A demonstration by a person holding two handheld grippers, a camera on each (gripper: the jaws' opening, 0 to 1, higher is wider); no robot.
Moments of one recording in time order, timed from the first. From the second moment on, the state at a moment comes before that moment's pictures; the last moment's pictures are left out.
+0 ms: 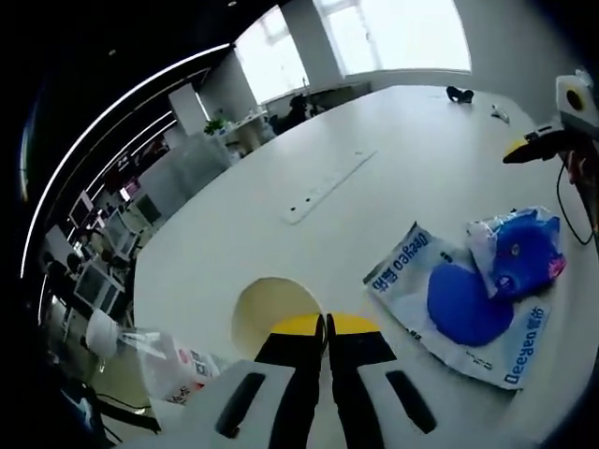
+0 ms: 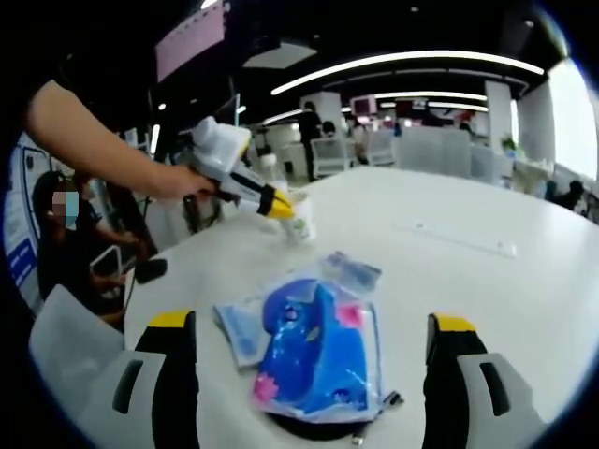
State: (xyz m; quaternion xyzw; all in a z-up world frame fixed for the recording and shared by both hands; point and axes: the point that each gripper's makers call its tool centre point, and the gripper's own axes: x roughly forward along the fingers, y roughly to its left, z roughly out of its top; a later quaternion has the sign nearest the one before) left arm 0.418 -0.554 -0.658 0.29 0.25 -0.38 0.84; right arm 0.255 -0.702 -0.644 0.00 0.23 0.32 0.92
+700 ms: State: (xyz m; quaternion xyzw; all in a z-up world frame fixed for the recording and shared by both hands) left arm 0.434 -0.550 -0.667 0.32 0.26 -0.37 0.83; right arm 0.256 -0.707 -0.651 0.00 0.24 0.31 0.92
